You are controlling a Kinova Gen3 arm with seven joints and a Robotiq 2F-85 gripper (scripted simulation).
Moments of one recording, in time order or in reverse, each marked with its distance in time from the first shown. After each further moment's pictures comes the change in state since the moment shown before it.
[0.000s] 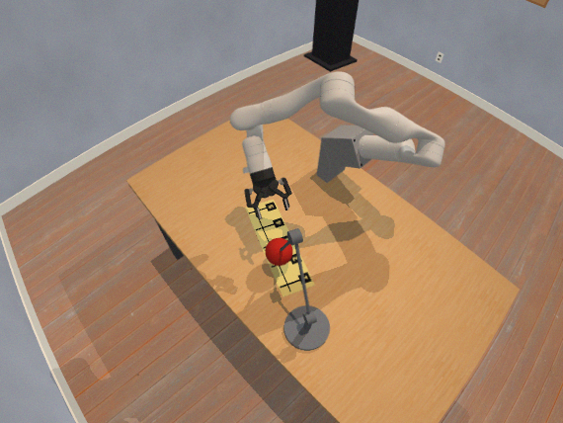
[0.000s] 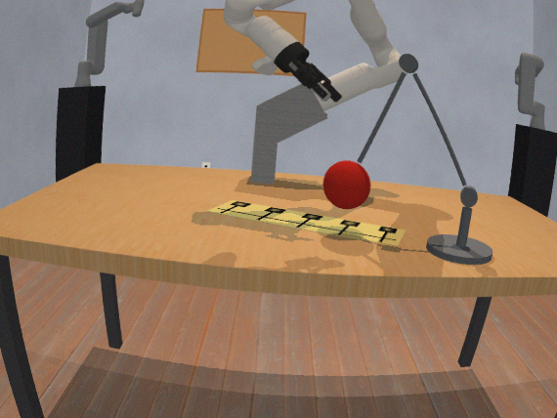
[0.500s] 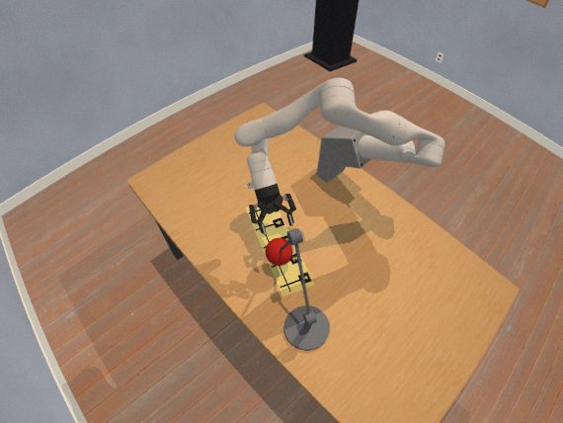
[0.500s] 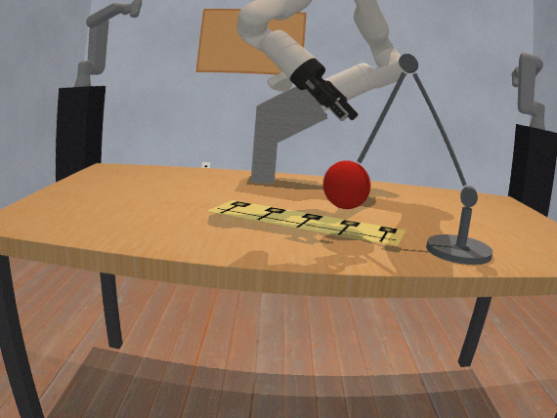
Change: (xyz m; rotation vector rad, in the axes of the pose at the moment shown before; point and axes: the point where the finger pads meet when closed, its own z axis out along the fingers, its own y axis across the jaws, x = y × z) arm 0.001 0.000 0.053 0.004 -0.002 0.004
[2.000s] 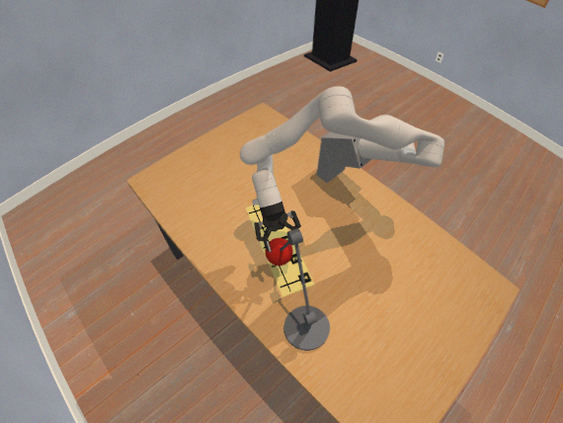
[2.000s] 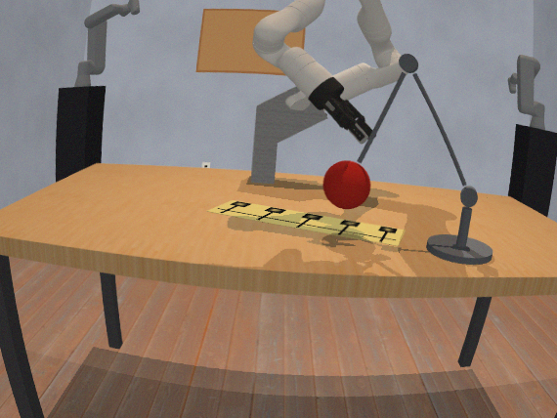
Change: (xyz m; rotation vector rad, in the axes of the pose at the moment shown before) arm 0.001 0.000 0.059 0.003 -0.002 0.005
